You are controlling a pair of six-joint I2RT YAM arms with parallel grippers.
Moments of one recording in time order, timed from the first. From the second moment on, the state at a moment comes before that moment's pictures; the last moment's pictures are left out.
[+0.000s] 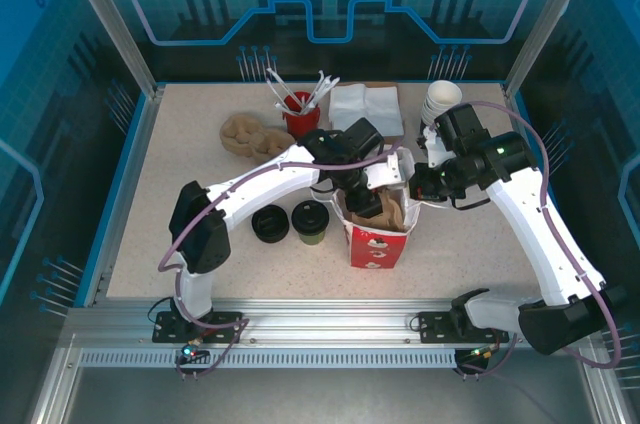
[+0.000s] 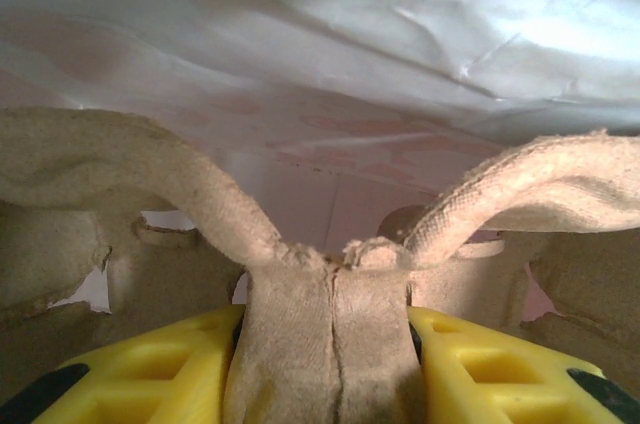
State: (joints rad) left arm -0.84 1.94 1.81 -0.98 0.36 0.41; right arm 0.34 1.24 1.46 -1.40 -0.25 0.33
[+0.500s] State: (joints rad) left arm -0.86 1.97 1.81 -0.98 0.34 0.45; right arm 0.35 1.24 1.46 -1.40 -0.25 0.33
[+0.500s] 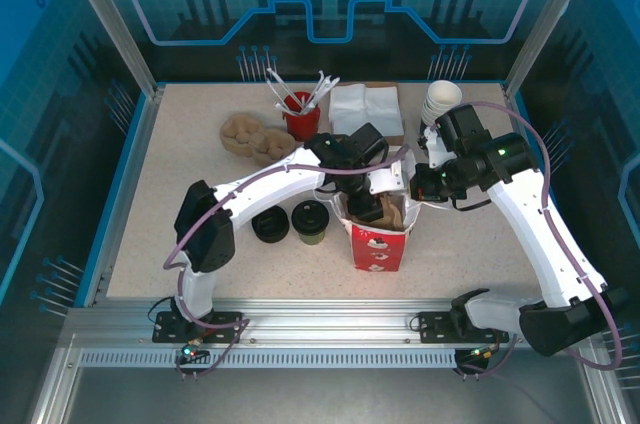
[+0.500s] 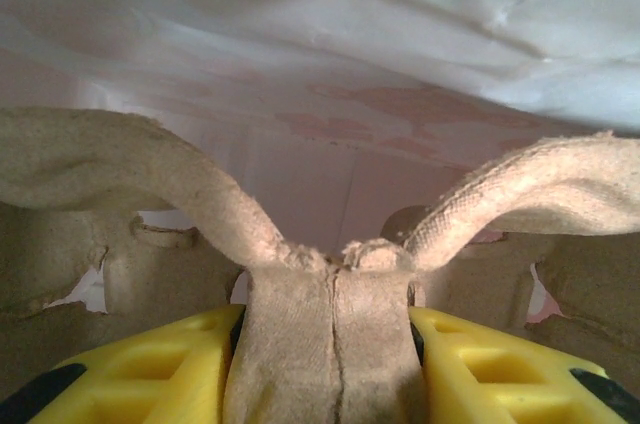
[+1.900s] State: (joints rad) left arm -0.87 1.86 1.94 -1.12 0.37 0.41; right arm 0.35 1.22 1.45 -1.39 -0.25 0.35
